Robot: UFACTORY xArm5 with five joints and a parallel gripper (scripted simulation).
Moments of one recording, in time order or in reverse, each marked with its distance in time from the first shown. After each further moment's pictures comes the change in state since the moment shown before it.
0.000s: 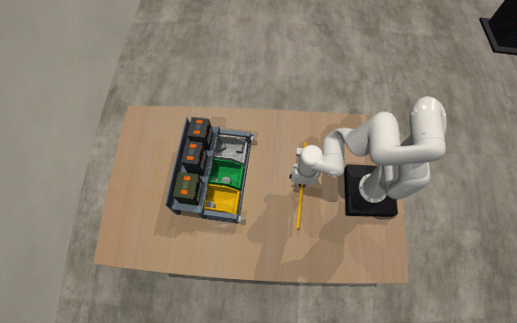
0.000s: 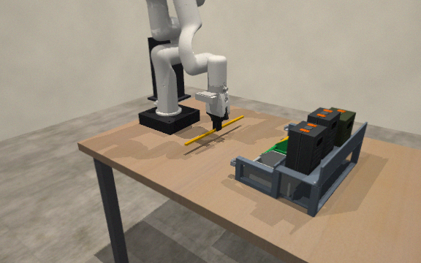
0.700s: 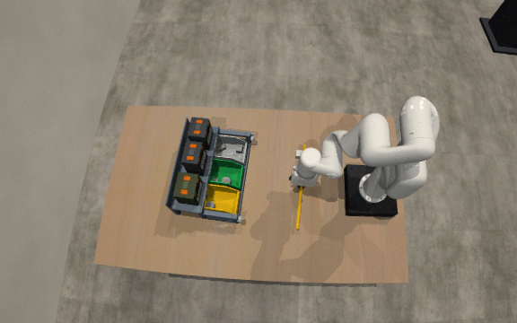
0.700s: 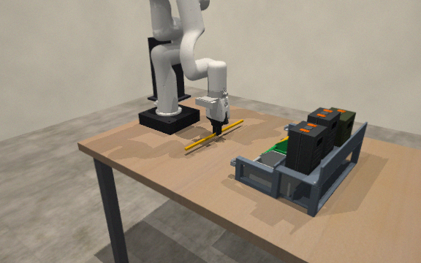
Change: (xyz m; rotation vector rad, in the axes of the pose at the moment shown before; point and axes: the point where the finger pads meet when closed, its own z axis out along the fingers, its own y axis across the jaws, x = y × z) arm 0.000 0.000 0.020 0.000 0.000 0.000
